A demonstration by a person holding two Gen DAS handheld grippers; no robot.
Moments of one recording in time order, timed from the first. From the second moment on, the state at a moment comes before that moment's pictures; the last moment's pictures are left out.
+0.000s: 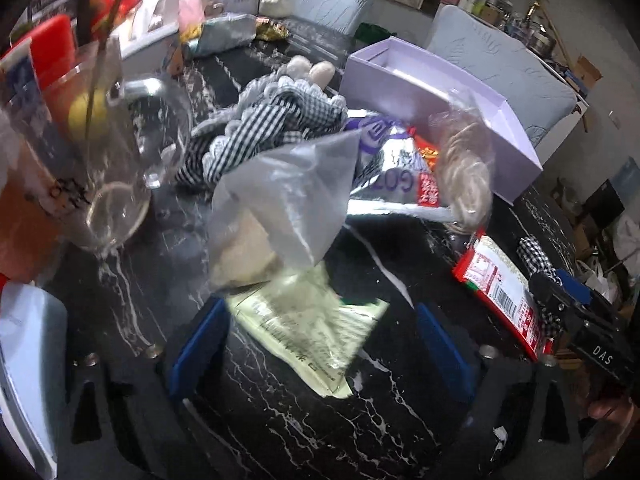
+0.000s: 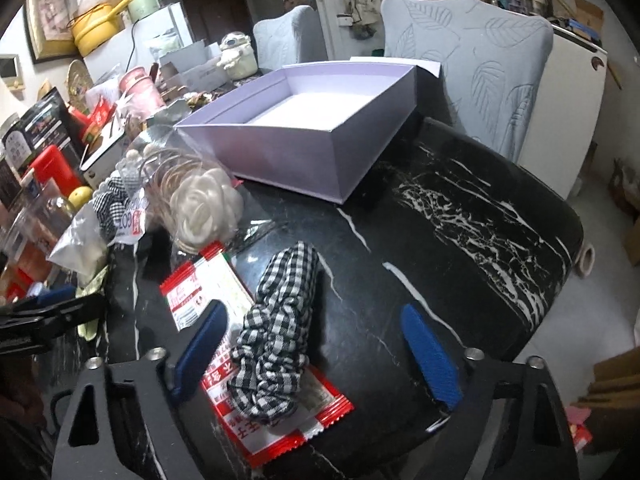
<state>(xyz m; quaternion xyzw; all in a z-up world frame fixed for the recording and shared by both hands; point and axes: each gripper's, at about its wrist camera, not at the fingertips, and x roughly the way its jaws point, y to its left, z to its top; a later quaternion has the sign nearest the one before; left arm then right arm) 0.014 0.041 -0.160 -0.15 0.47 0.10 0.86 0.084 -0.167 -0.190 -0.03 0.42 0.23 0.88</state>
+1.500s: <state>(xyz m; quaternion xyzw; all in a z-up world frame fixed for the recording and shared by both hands) 0.022 -0.008 -0.030 -0.07 0.30 0.05 0.95 0.077 -0.168 -0.104 -0.01 0.34 0.31 0.89</state>
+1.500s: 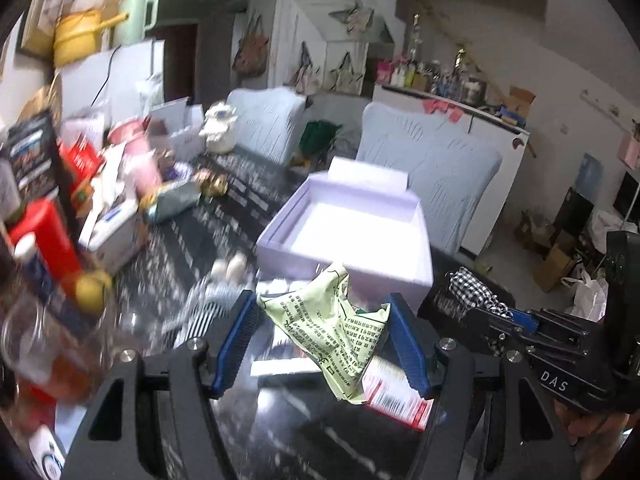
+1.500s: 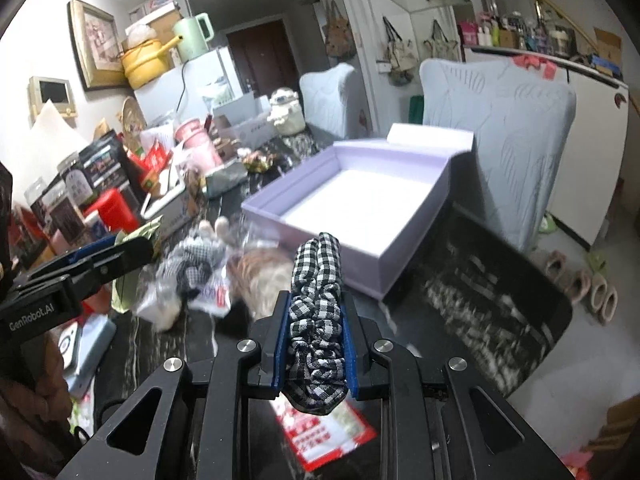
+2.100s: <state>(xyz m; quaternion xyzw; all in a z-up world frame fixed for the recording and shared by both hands) 0.128 -0.013 0.009 -0.06 0.23 0.01 0.97 0.175 -0.160 -0.065 -0.01 0.32 0.29 0.90</state>
